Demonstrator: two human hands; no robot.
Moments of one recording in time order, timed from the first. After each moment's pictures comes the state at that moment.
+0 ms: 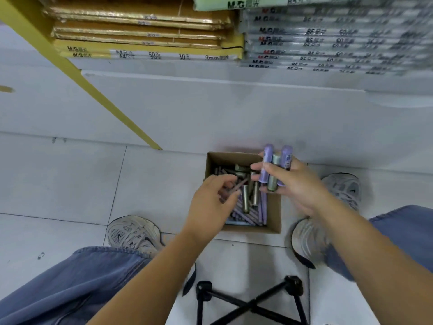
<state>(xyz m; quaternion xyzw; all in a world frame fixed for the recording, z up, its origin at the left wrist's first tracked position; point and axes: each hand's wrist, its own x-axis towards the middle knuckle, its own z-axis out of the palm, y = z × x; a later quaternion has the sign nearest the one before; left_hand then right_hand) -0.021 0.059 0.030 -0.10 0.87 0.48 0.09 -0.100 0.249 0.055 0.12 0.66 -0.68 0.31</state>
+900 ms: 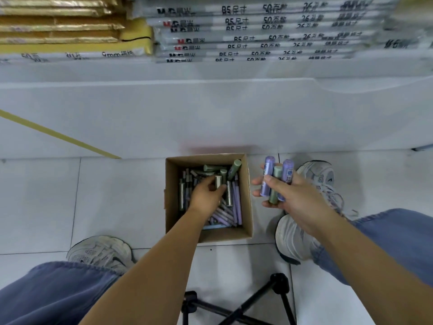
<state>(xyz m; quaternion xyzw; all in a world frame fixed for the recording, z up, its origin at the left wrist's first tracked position) -0.074 0.117 -0.068 -0.26 0.75 0.54 0.27 -0.075 0.318 0.024 0.20 0.64 -0.69 0.27</state>
